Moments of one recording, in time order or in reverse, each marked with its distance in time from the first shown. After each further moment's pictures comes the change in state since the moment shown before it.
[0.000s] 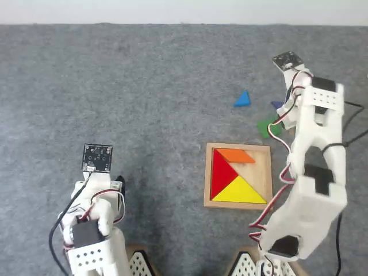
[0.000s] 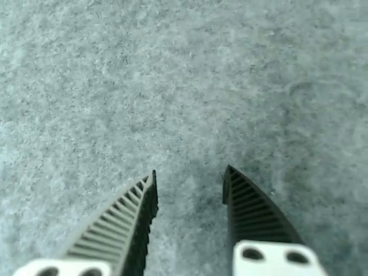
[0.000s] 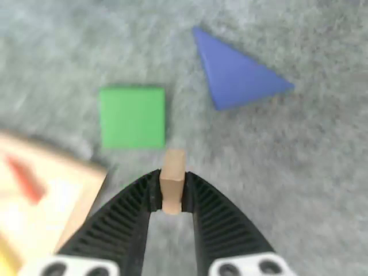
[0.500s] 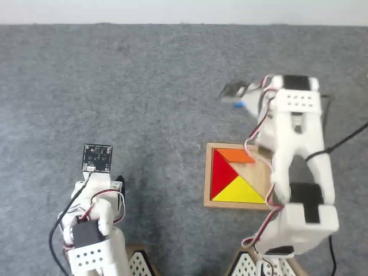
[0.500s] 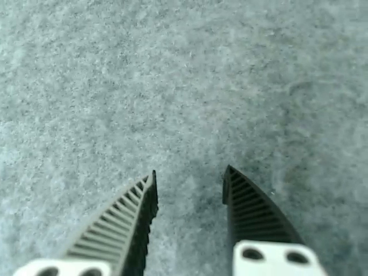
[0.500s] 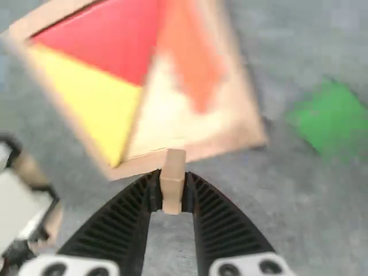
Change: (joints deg) left arm 0.0 0.0 0.0 0.0 0.0; right arm -13.5 -13.6 13.2 20.2 28.9
